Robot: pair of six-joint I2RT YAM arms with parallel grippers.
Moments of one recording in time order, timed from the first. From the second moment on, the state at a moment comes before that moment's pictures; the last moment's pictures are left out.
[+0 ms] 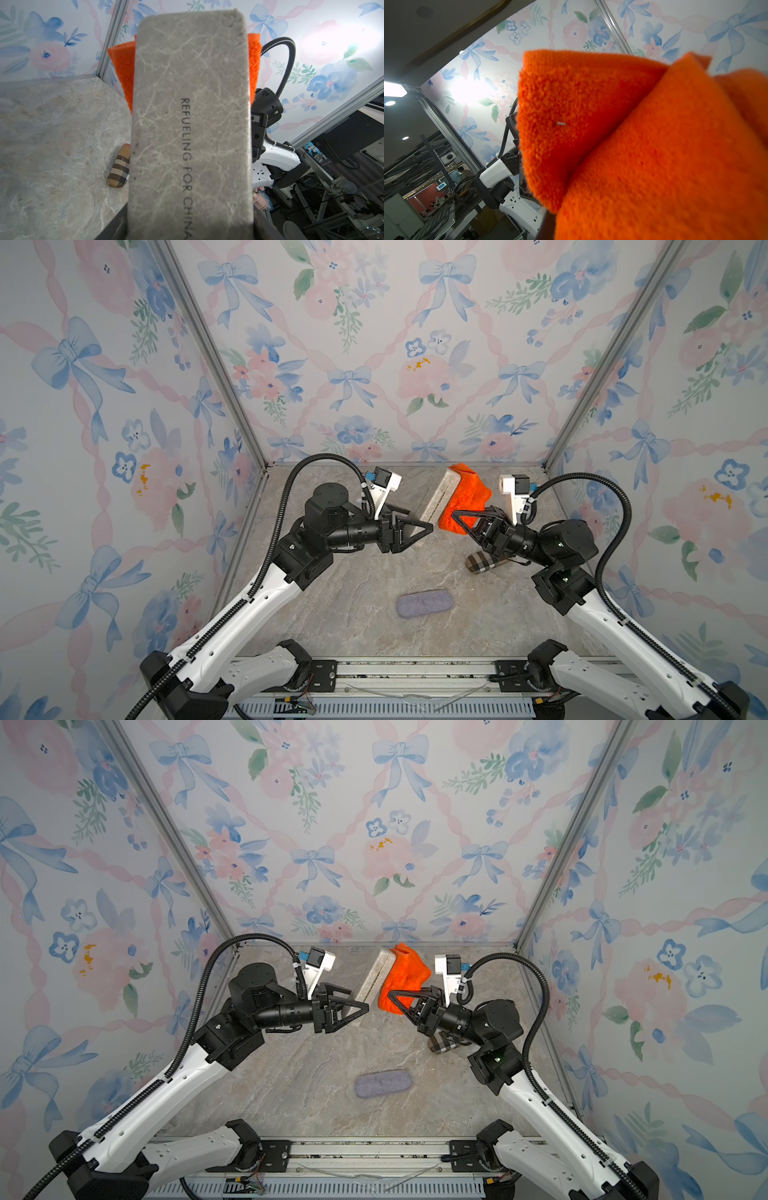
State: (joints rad) left arm -0.66 1.09 1.17 -0.20 0.67 -0.53; right arm 0.54 0.92 0.82 0.48 -0.69 0.83
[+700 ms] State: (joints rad) left arm -0.65 1.08 1.13 -0.08 0.70 -0.61; right arm 0.52 1.04 0.90 0.55 -0.70 0.78
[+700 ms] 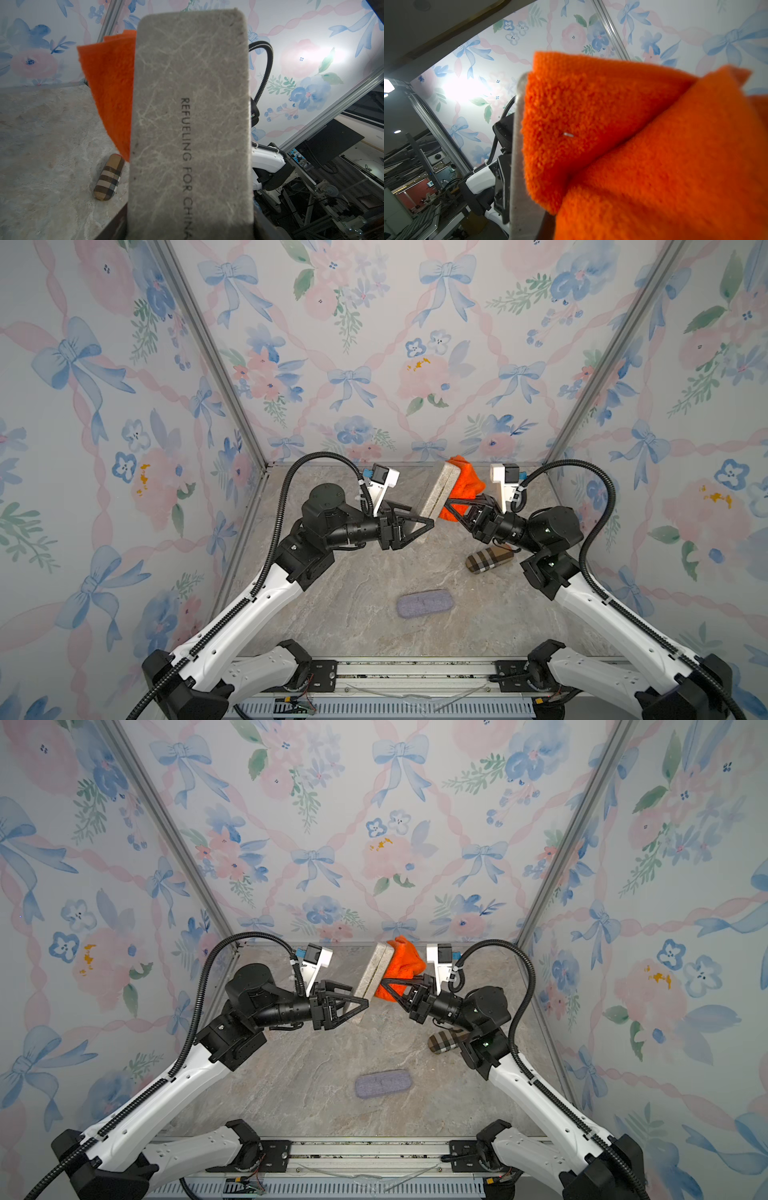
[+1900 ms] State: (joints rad) left arm -0.64 1.03 1.10 -0.03 0.70 -0.62; right arm 0.58 1.10 0.94 0.46 -0.81 0.63
